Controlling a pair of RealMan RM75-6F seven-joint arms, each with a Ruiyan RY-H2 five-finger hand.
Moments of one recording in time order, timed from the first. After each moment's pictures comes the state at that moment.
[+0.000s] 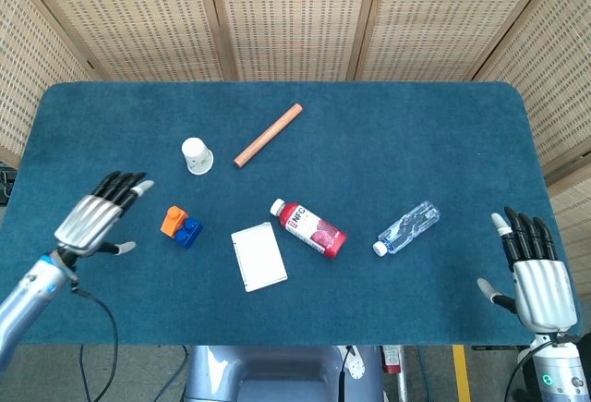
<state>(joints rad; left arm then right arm) -0.49 -1.19 -0.11 -1.39 1.67 1.05 -0.13 0.07 -1.14 0.10 -1.76 -1.57 1.57 -0.24</state>
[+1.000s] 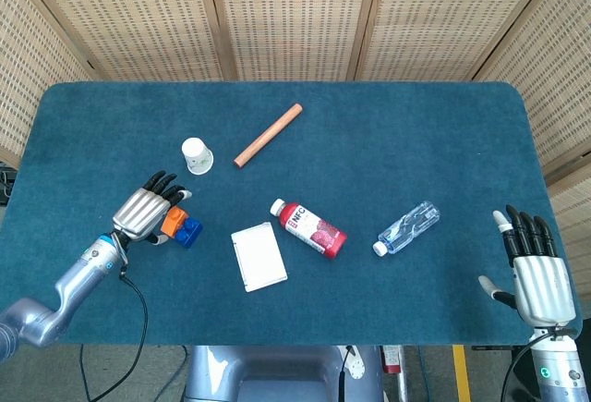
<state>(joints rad) -0.64 -1.41 -0.08 -1.18 1.56 0.89 0.00 0.08 -1.15 0.11 -1.75 -1.52 1.54 -0.24</state>
